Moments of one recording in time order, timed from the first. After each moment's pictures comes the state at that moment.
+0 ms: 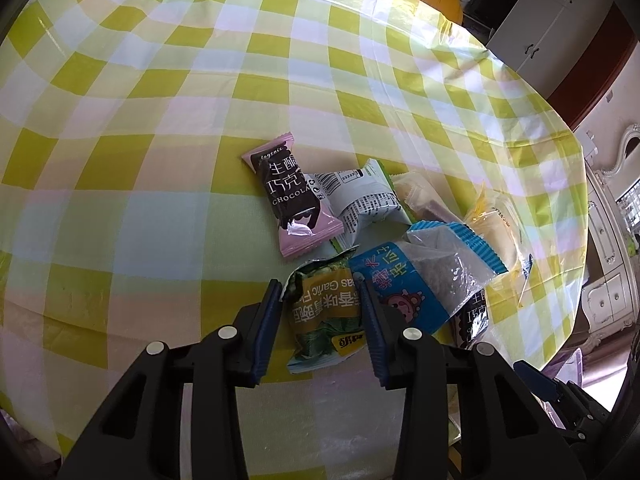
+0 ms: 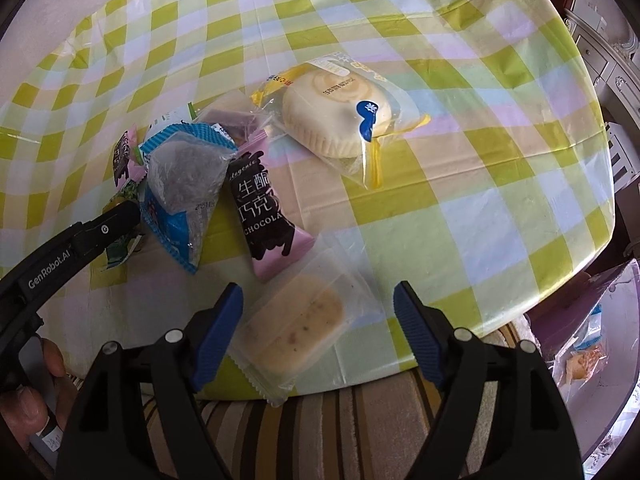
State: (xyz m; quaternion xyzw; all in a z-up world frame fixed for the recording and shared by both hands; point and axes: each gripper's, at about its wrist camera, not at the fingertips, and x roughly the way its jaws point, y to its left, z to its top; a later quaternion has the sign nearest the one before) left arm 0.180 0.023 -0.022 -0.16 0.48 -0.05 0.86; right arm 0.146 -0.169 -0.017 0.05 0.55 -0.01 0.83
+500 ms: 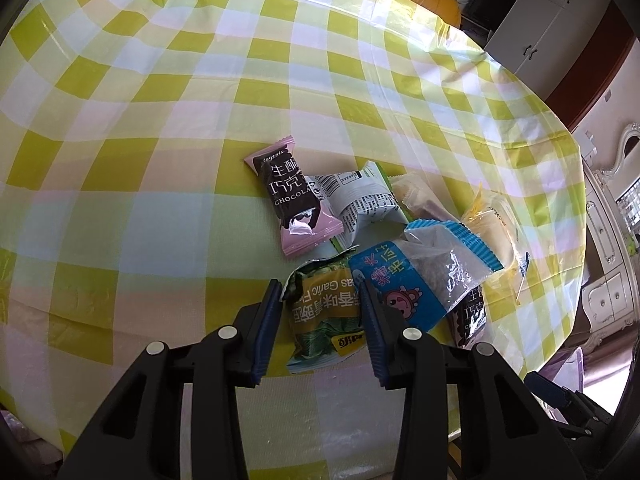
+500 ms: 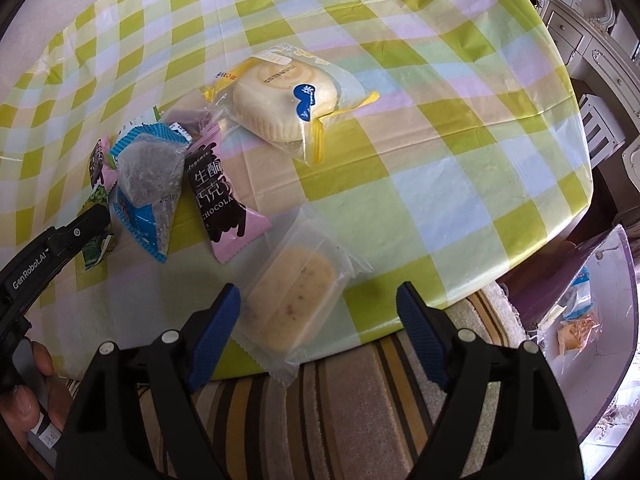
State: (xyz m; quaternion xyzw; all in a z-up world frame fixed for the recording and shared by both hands) left arm 0.178 0.024 -0.019 -0.16 0.48 -0.06 0.86; right arm 0.134 -0.187 -0.015 0.06 0.56 -0.06 0.82
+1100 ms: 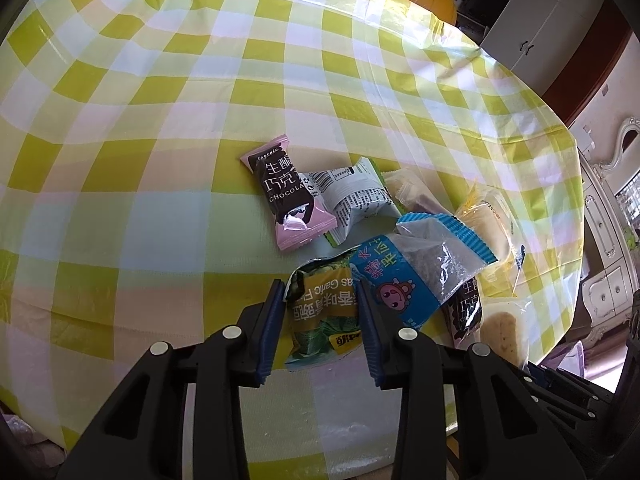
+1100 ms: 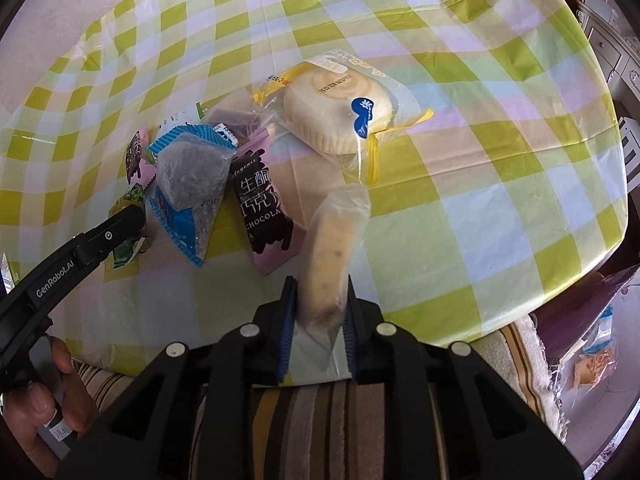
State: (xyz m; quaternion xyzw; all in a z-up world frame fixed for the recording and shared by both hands) left arm 0.174 0.022 -0.015 -0.15 0.48 -0.06 0.86; right arm 0.147 -0.181 -0.014 0.06 0.56 0.02 0.83
